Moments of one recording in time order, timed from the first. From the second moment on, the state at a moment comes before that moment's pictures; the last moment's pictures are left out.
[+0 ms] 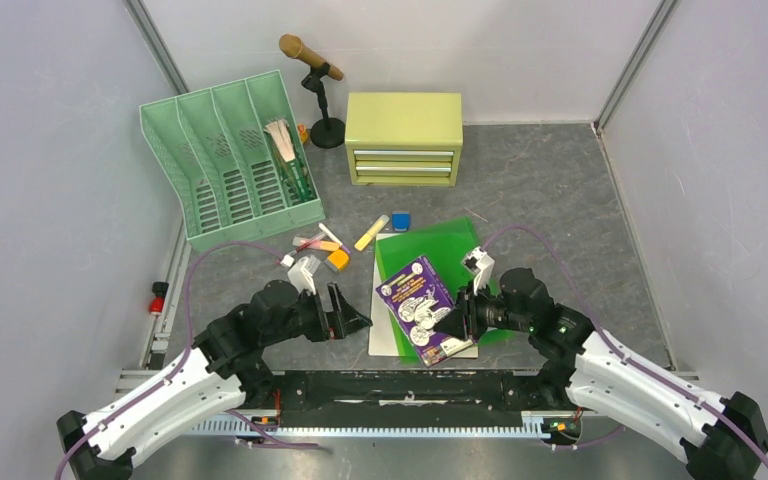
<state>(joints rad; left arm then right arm) -0.86 0.48 0.42 -0.47 0.12 -0.95 0.79 0.69 0.36 -0.17 -0.39 0.54</state>
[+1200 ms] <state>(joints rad) -0.86 0.61 0.51 -0.32 0.35 -0.69 0.79 0.67 0.41 -0.25 -0.81 0.41</state>
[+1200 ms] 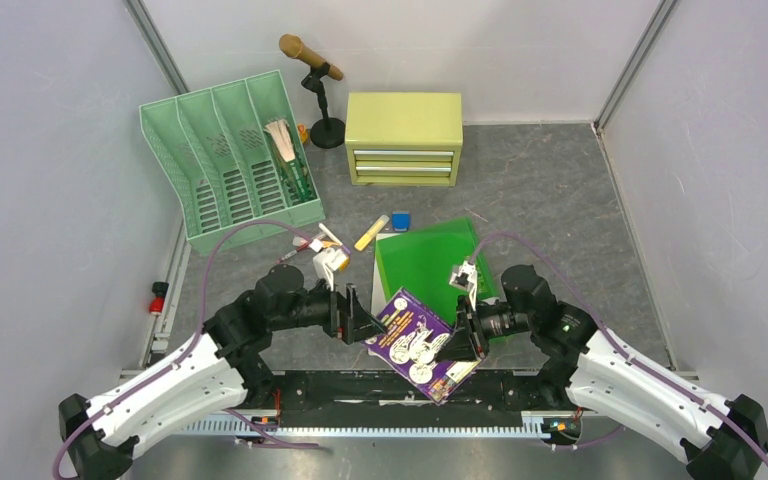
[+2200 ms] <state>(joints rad) -0.86 0.61 0.38 -0.01 0.52 -0.78 0.79 0.66 0.41 -0.11 -0.86 0.51</state>
